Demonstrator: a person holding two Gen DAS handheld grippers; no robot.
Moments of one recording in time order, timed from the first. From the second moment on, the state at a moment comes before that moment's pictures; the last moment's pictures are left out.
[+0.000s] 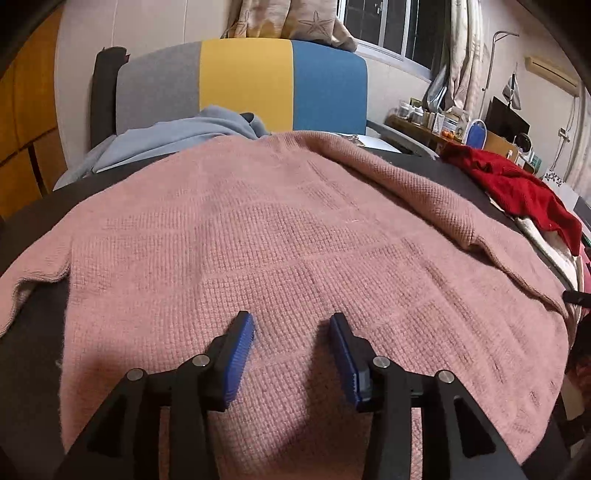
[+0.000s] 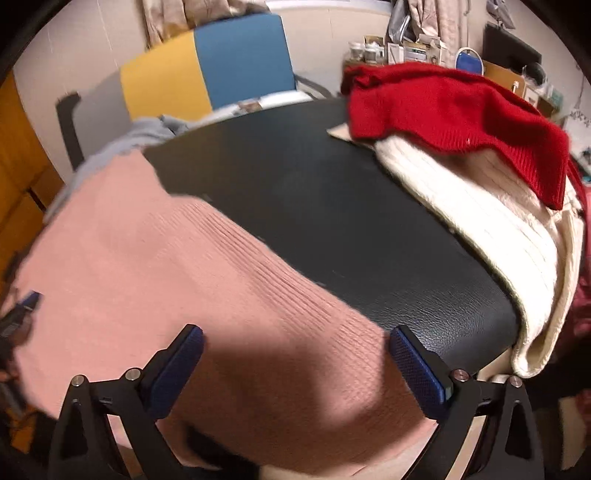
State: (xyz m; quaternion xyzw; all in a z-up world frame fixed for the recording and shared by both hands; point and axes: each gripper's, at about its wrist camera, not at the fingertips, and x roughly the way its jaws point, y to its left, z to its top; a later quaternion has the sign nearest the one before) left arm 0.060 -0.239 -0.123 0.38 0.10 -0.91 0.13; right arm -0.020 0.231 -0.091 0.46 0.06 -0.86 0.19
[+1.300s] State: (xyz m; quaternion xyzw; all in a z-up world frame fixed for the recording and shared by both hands) left arm 0.068 -0.244 -0.122 0.36 0.12 -0.92 0.10; right arm -0.195 0.153 0.009 0.33 0.20 -0.92 0.06
